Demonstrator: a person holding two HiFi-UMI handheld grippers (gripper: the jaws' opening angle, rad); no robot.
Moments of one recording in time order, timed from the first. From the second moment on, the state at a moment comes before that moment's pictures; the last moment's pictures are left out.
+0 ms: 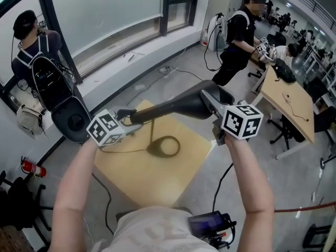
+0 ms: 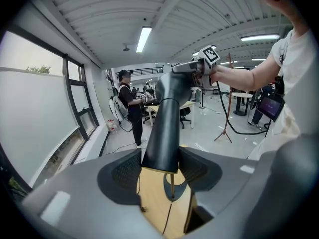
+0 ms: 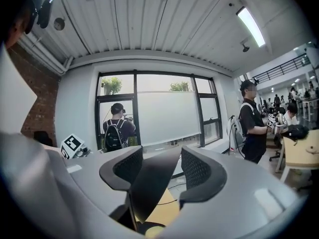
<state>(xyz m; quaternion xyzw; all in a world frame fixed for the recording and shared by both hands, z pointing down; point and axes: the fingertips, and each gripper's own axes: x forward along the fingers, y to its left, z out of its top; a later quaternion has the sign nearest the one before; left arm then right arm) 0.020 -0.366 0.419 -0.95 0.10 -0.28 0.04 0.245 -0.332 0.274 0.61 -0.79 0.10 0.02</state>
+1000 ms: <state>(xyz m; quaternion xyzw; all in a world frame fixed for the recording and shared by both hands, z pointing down) 0.024 -0.361 0.436 -0.96 0.12 -0.24 0.01 0.217 -0.336 0.241 0.61 -0.79 0.03 0.08</state>
